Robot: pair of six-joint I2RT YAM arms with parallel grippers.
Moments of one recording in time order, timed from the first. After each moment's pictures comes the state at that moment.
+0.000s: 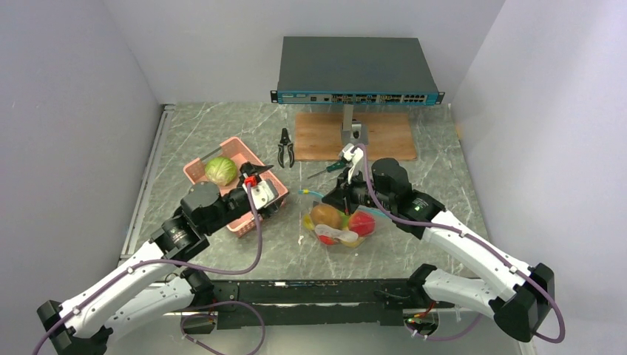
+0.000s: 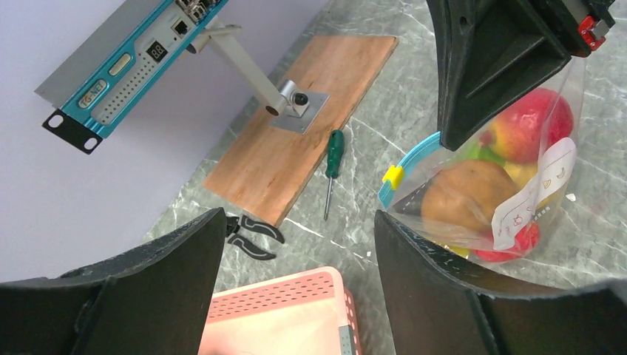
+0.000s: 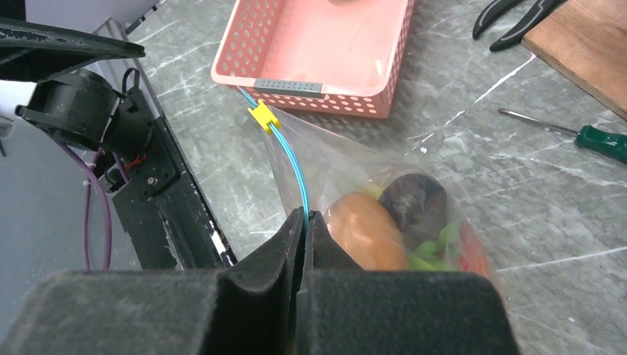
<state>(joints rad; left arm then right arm) -0.81 0.71 0.74 -0.09 0.10 0.43 0.72 1.00 0.84 -0.24 -0.36 0.19</state>
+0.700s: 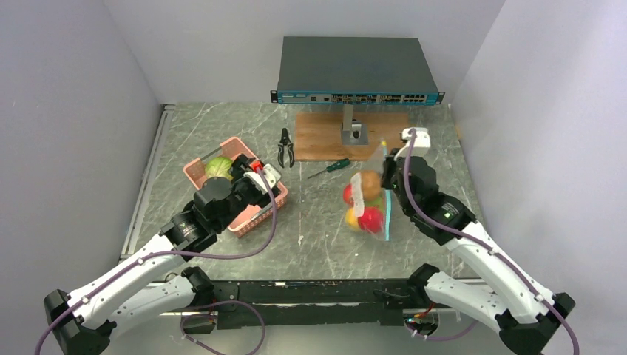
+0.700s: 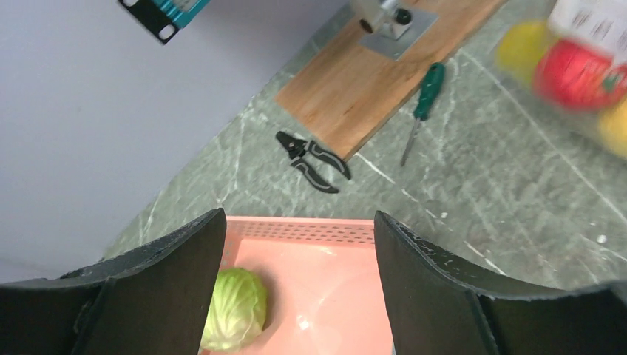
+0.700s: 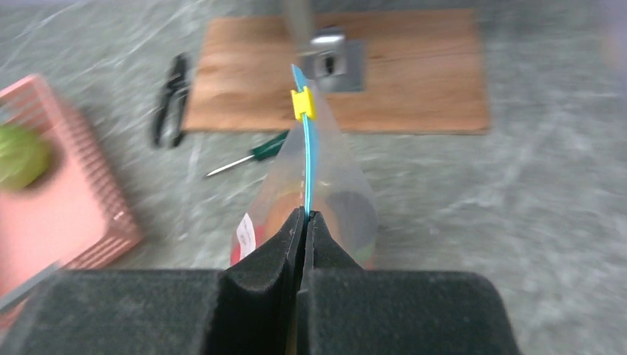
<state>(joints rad) -0.81 0.79 0.74 -0.09 -0.22 0.43 0.69 0.87 0.95 -0.44 0.49 0.33</state>
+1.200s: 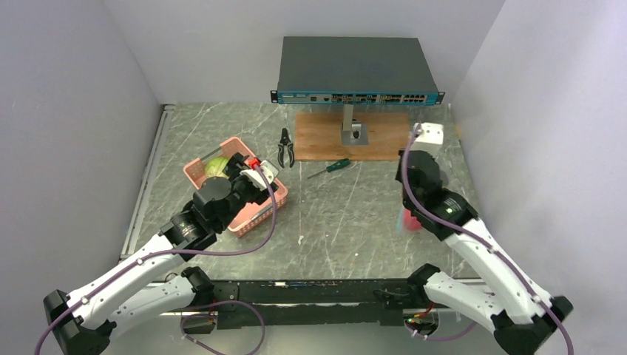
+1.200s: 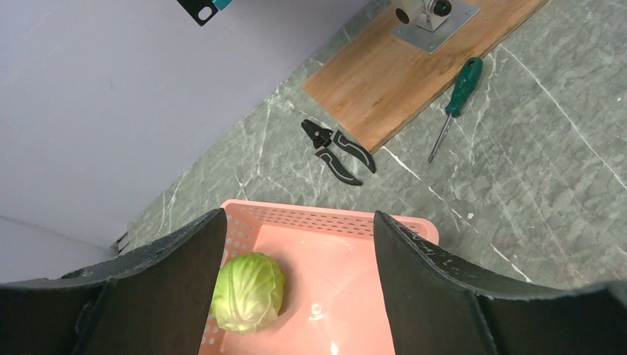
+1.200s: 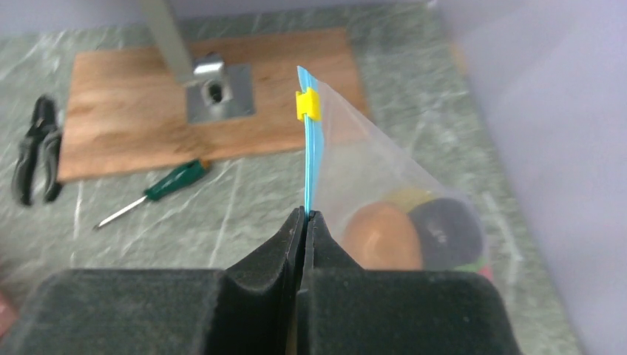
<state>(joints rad) -0.81 0.79 0.75 -0.09 -0.34 0.43 0.60 0.85 1.00 -0.51 0.81 0.21</state>
